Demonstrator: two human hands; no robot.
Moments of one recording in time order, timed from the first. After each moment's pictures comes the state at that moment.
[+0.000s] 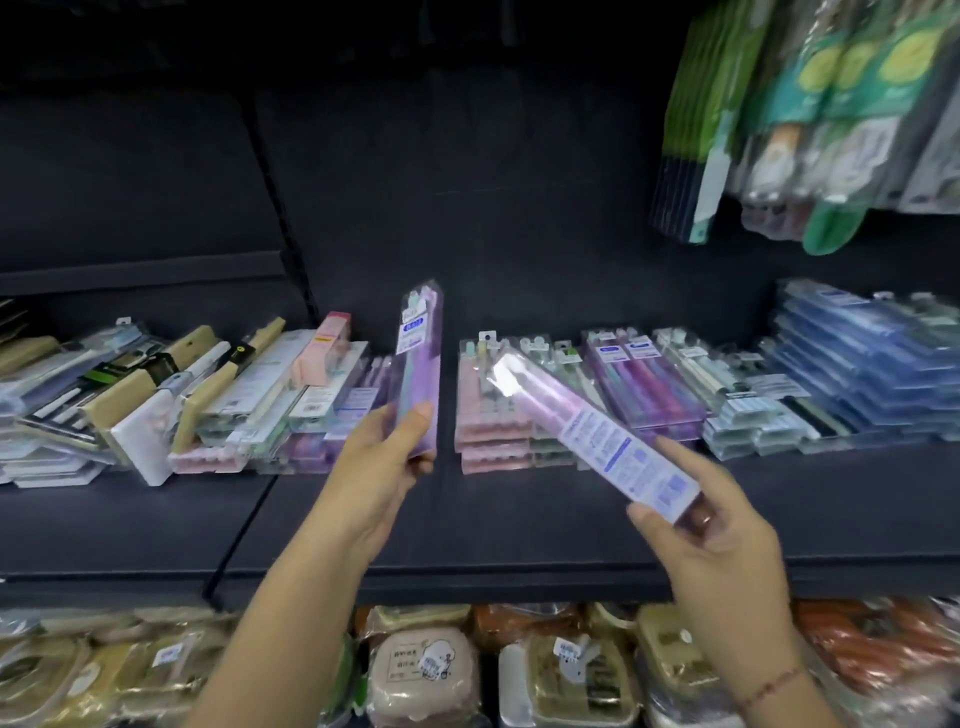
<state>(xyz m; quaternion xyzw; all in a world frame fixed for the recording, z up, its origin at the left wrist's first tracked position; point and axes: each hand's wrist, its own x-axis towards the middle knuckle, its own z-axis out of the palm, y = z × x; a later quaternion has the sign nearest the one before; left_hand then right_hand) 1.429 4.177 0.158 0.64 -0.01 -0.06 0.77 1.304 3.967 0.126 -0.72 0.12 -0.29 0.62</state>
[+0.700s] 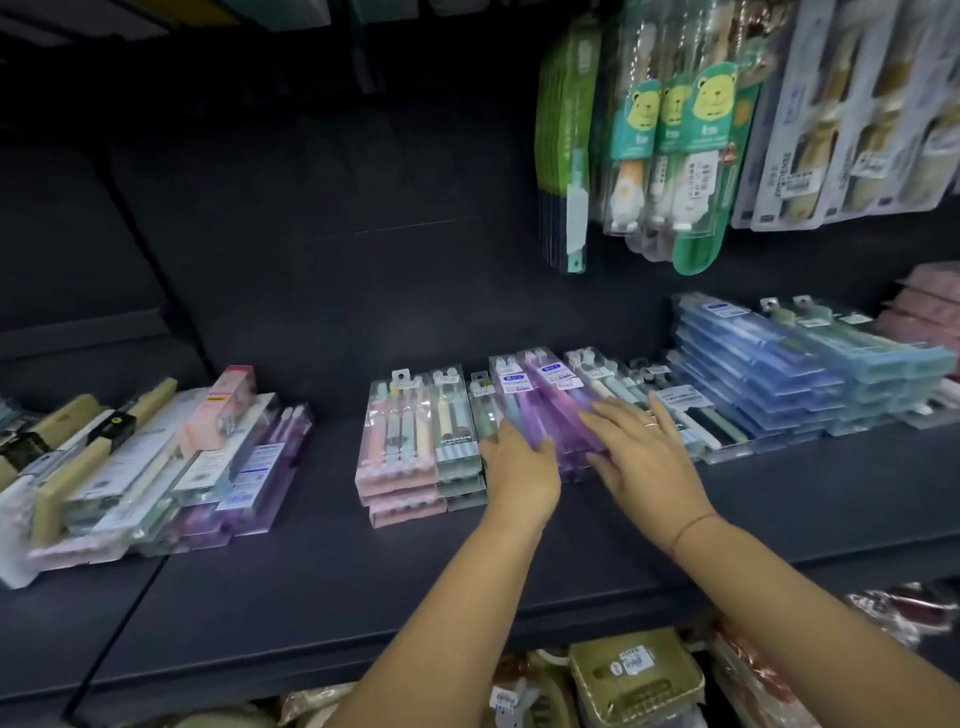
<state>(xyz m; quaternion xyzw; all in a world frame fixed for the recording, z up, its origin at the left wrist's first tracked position) 1.430 3.966 0.142 0.83 -0.06 -0.10 0.55 1.400 3.827 0.096 -0.92 0.00 -0.38 0.07</state>
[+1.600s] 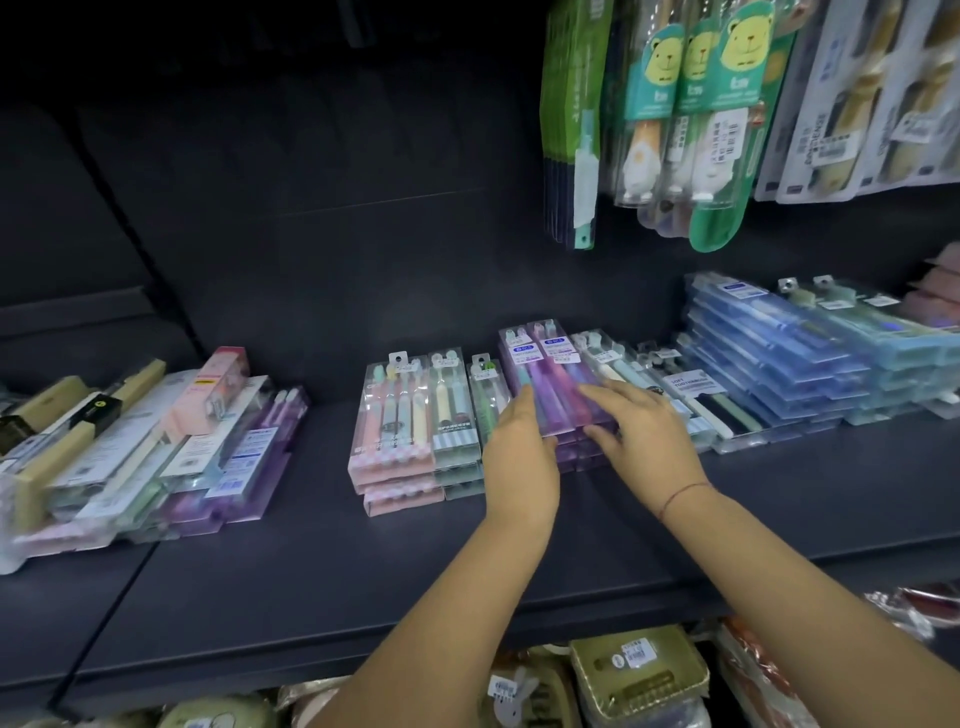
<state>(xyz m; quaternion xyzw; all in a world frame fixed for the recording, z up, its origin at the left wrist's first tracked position) 1.447 3.962 0.118 0.90 -0.18 0.08 0.38 1.426 3.819 0.091 -0.93 0.06 -0.29 0.23</state>
